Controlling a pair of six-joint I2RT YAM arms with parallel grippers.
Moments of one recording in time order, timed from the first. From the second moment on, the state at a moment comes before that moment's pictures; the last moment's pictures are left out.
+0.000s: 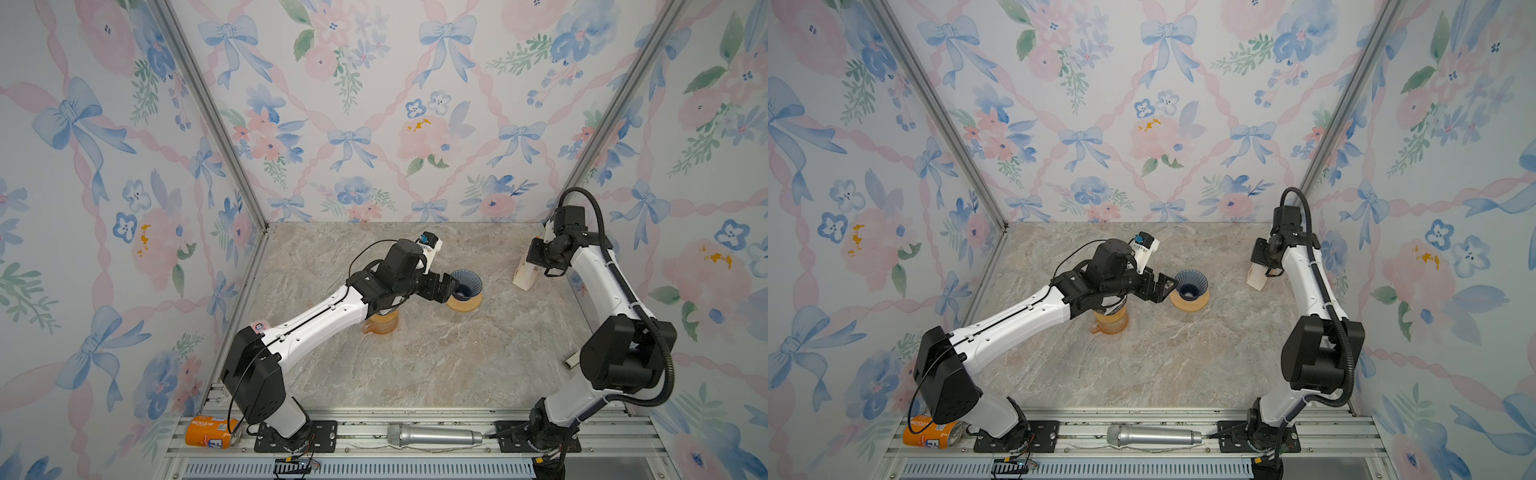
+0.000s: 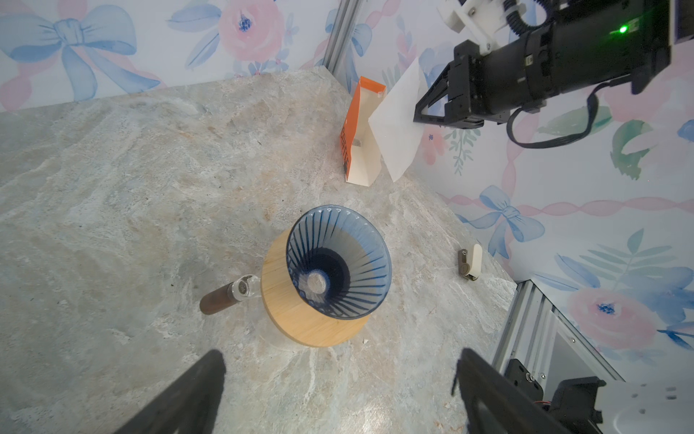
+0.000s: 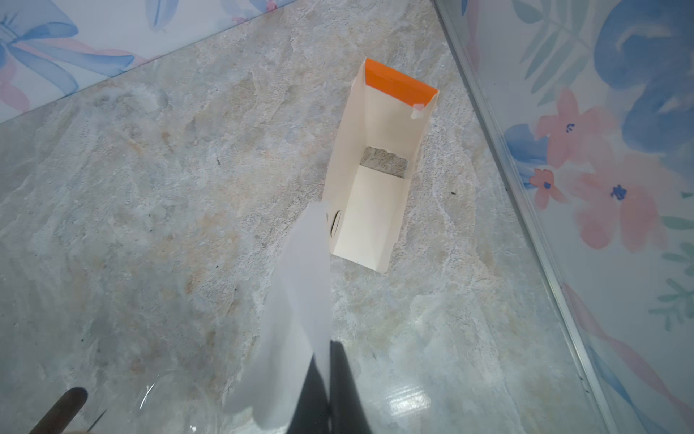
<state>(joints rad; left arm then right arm) -0.80 1.56 1.36 -0.31 0.16 -0.34 -0.12 1.65 1.58 -0.92 -0.01 0.19</state>
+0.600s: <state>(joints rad) -0.78 1.56 1.37 -0.31 0.18 -0.33 -0.05 1.62 1.99 -1.44 -0.42 0.16</state>
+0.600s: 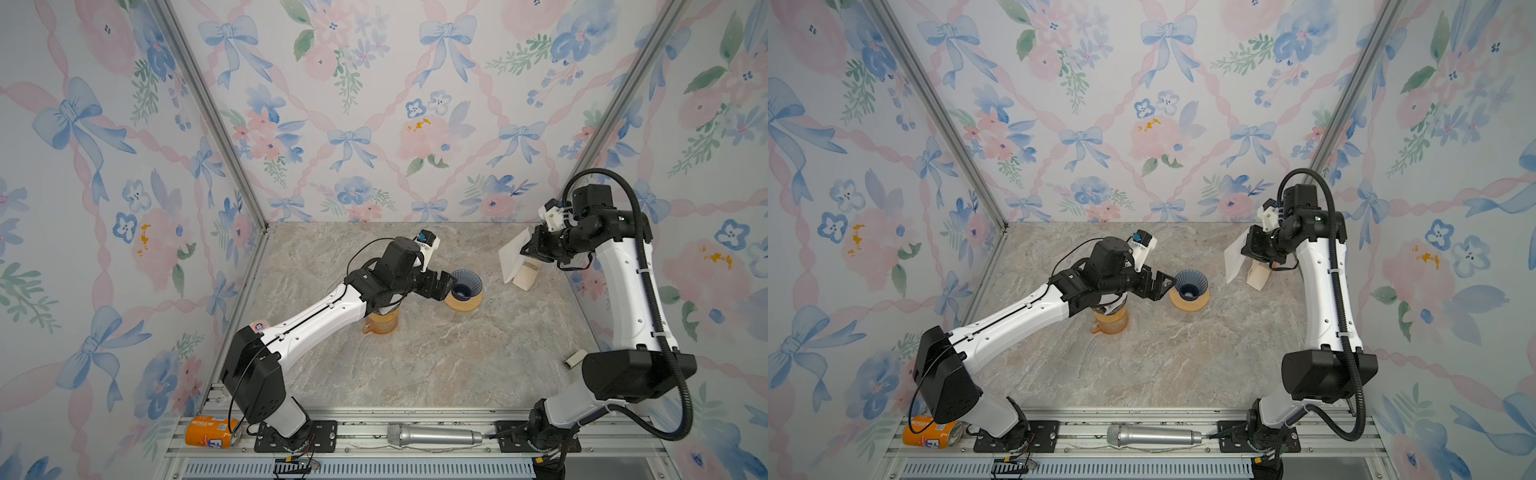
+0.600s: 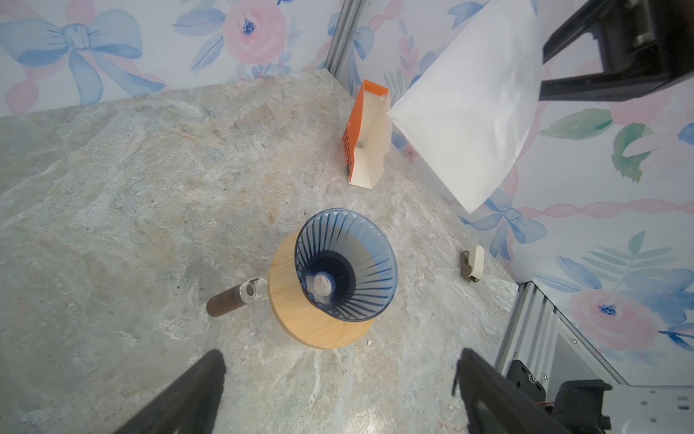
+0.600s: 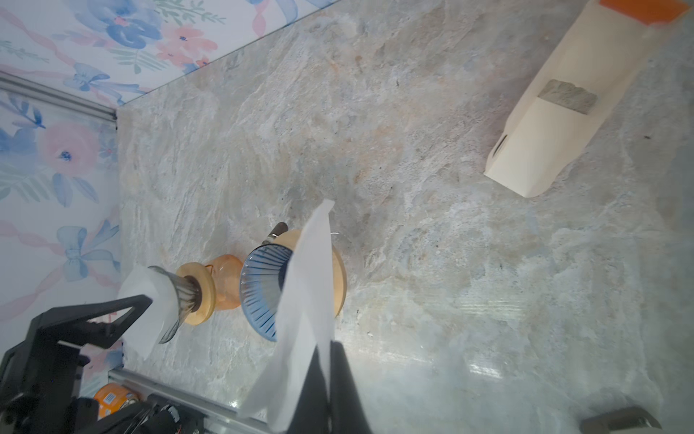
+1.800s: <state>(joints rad) -0.76 1.56 1.36 -0.31 0.24 -0.32 0.24 1.94 2.21 -1.68 -0.29 0.24</state>
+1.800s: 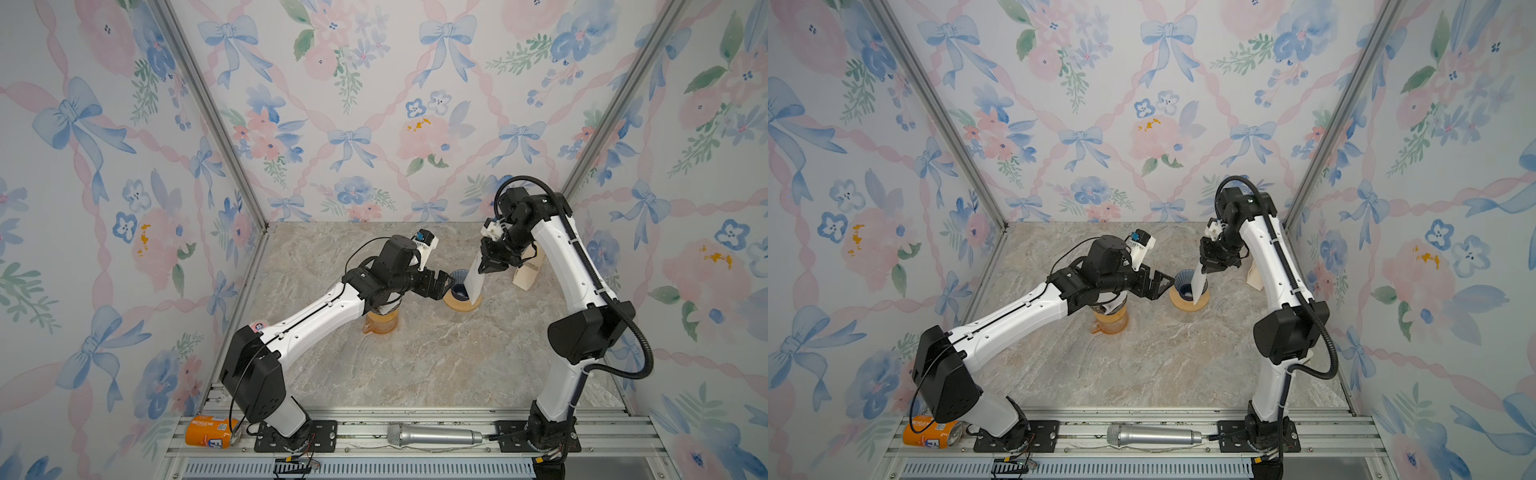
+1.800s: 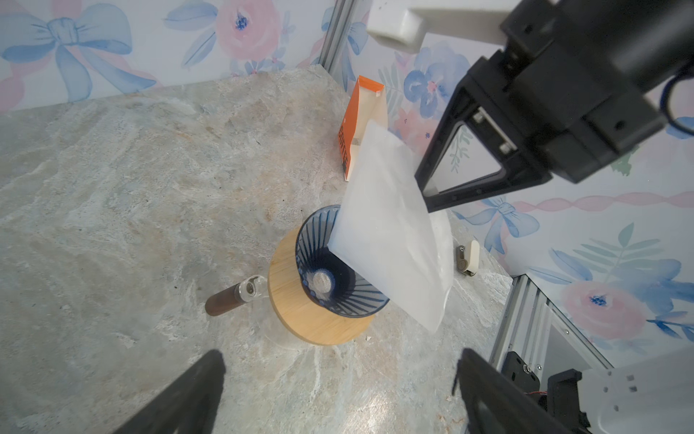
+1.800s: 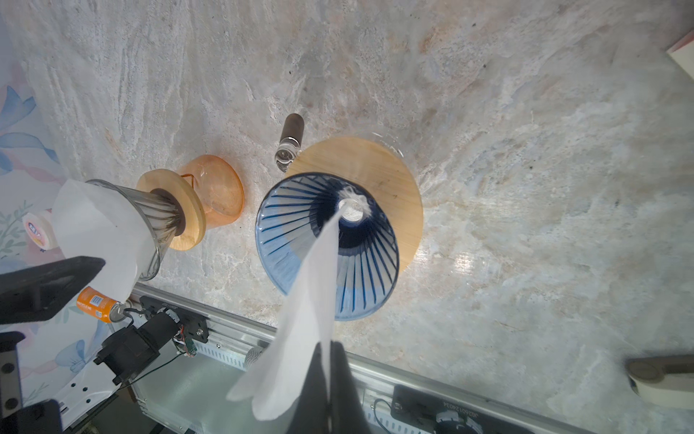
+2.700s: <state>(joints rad) -0.74 1.74 1.51 -0.31 0.29 -0.33 0.34 2.00 2.19 -1.65 -0.13 0.26</state>
